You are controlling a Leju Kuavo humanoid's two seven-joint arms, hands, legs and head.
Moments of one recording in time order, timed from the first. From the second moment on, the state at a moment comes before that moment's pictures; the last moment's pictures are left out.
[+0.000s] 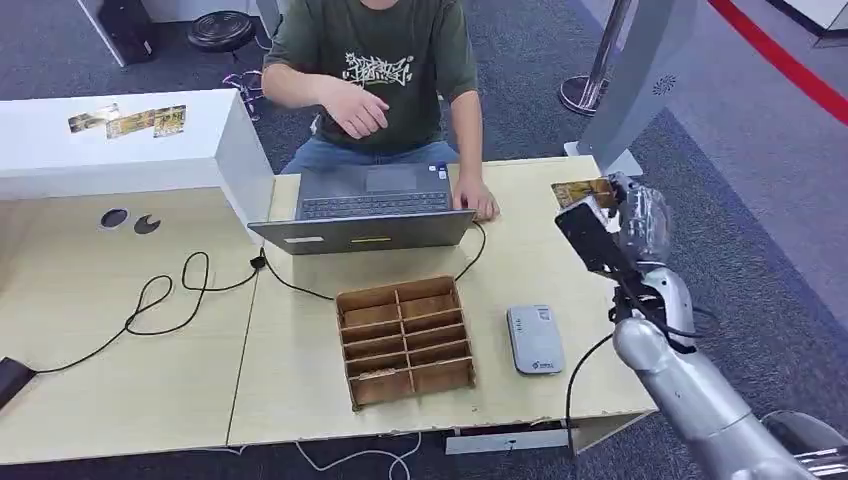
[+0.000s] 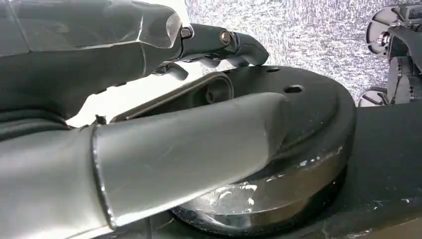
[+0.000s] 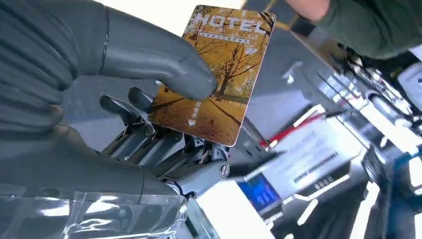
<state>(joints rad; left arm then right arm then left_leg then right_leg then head) -0.08 -0.04 -0.64 -0.17 0.99 0.08 0.29 -0.38 -0.35 0.45 -1.37 0.84 -0.42 0.11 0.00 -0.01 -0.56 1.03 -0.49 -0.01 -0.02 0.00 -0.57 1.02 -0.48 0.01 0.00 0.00</state>
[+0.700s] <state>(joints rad) -0.09 -0.05 -0.69 -0.17 0.96 0.08 0.31 -0.42 -0.20 0.37 -1.29 1.56 -0.63 0.25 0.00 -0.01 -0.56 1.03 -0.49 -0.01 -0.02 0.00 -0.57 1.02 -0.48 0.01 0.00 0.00</state>
